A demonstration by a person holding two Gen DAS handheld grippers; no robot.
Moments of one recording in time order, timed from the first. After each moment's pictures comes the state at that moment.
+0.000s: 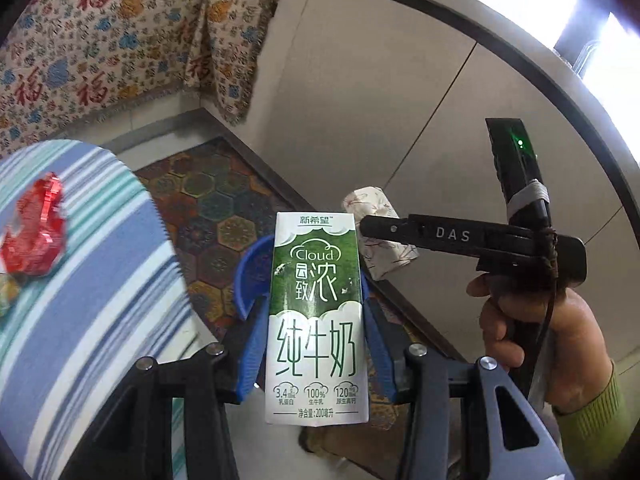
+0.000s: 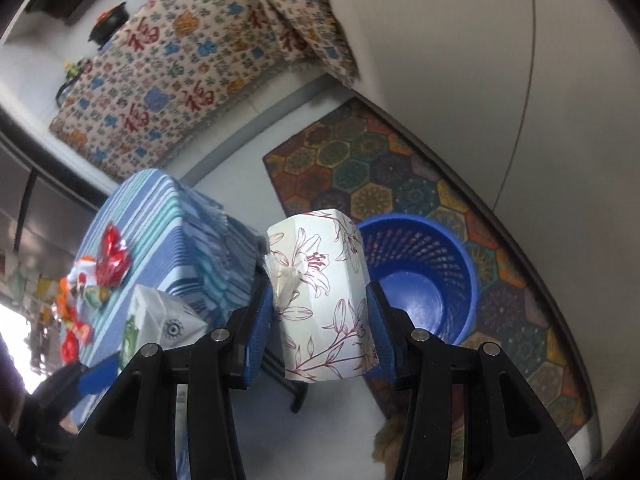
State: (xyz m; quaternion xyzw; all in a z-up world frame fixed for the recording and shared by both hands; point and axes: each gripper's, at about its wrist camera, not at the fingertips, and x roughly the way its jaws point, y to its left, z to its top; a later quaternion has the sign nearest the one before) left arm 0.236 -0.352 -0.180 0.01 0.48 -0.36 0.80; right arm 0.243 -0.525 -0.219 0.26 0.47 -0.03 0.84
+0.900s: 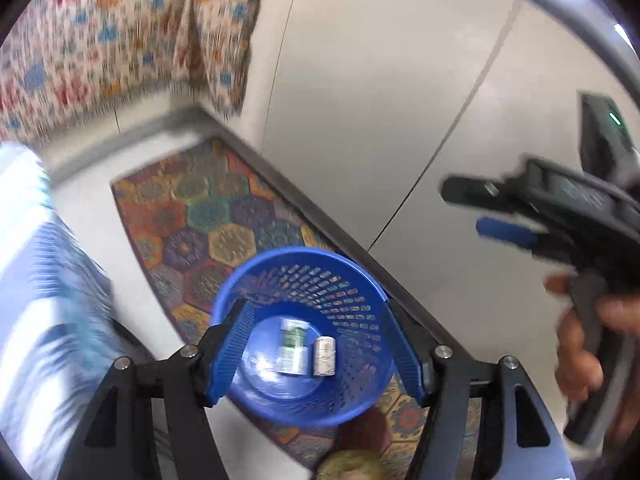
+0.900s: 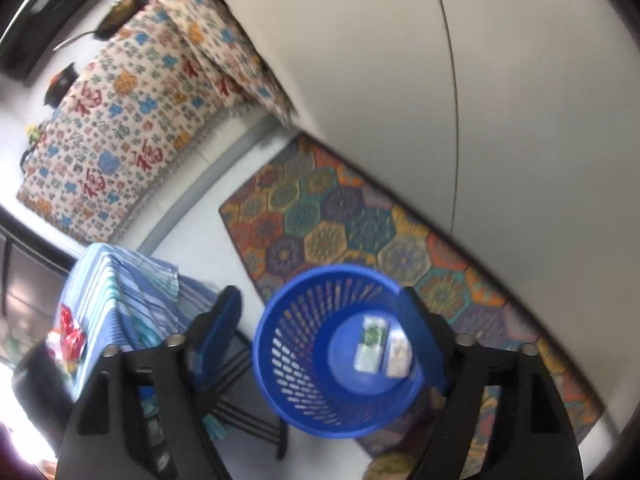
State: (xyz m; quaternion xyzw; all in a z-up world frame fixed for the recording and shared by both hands) left arm 0.277 -0.430 -0.246 0.04 0.45 -0.34 0.83; right arm 0.246 -0.599 -0.232 0.28 0.41 -0.12 0.86
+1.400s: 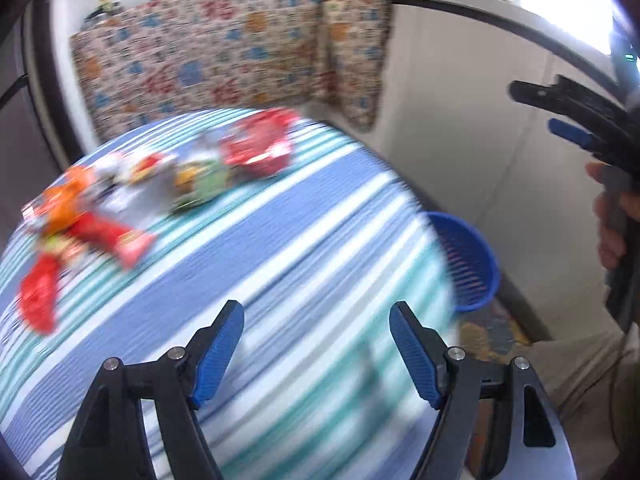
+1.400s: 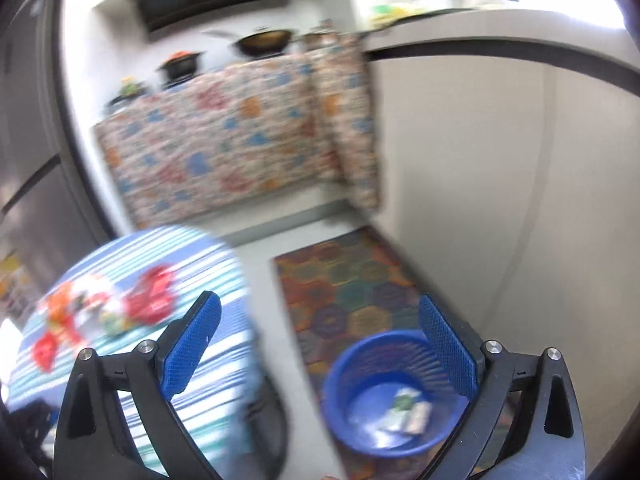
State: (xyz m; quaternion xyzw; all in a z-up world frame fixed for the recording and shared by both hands) left arm 0.163 -0.180 -0.193 0.07 0.43 -0.15 0.89; right arm 0.212 -0.391 -0.133 0.10 0.28 -0.04 0.95
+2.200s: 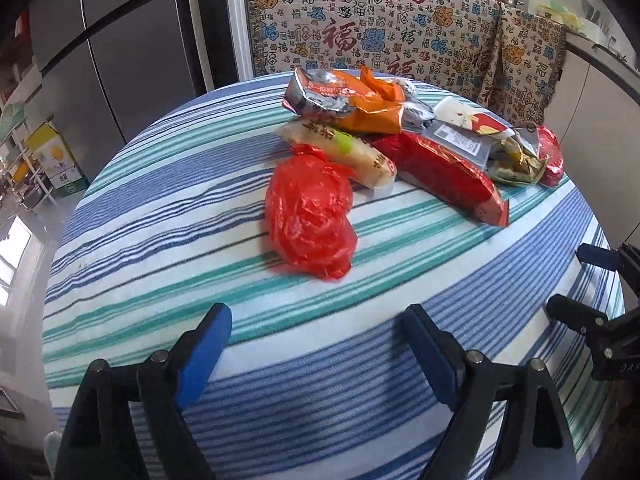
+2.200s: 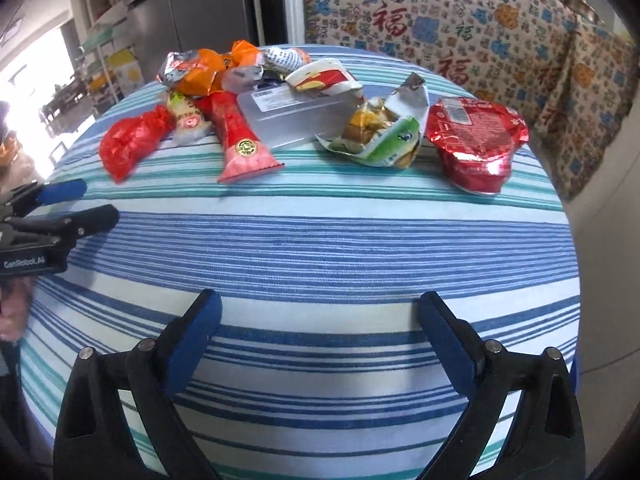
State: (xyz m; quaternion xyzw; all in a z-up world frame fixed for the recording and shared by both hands) left arm 0.191 0.033 -0.219 -0.01 0.46 0.04 0.89; right arm 0.267 -0.133 -0.235 -0.09 0.45 0.22 0.86
